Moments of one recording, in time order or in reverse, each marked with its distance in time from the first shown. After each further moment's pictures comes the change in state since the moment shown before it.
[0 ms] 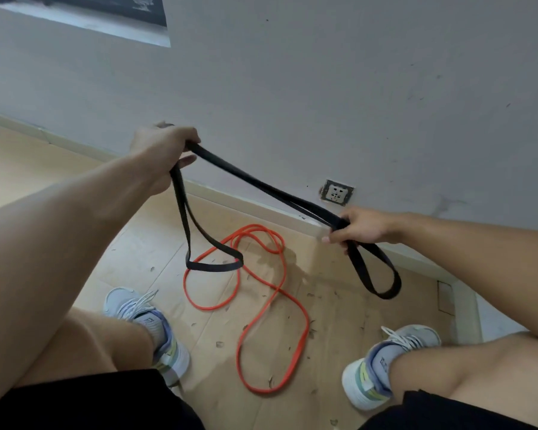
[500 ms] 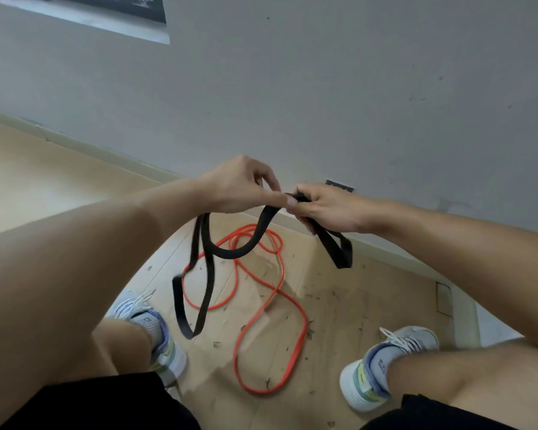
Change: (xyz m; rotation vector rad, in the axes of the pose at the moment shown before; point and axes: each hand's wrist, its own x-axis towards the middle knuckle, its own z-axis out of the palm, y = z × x) left_hand -0.068 -0.003 0.062 0.894 -0.638 0.337; right_hand -0.021 -0.089 0.017 -0.065 0.120 -0.271
